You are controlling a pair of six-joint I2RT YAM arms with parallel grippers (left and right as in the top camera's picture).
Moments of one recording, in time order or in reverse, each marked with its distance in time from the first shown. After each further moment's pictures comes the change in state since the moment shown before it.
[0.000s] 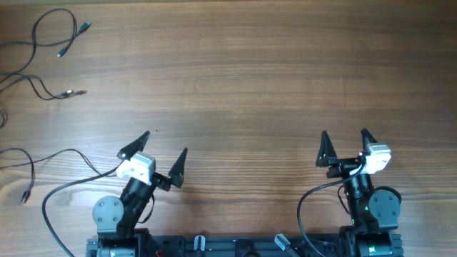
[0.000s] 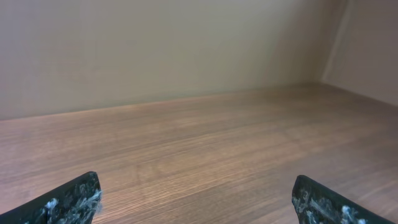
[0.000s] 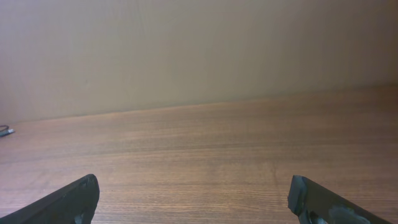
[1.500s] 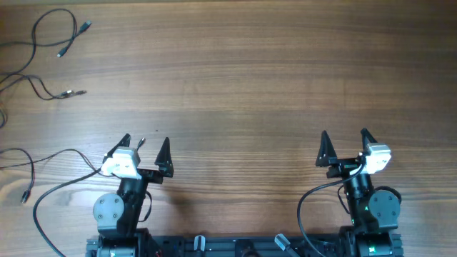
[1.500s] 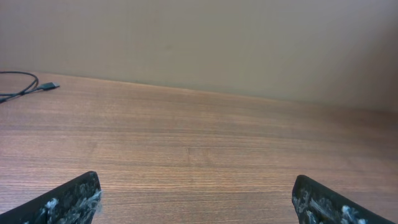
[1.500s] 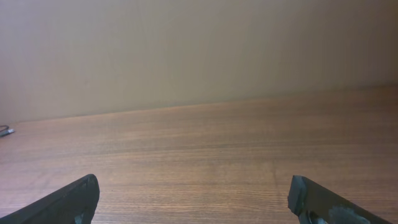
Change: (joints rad) left arm 0.017 -0.001 -0.001 -0.061 -0.260 -0.121; right arm 0.000 0.000 0.000 0.000 0.000 0.000
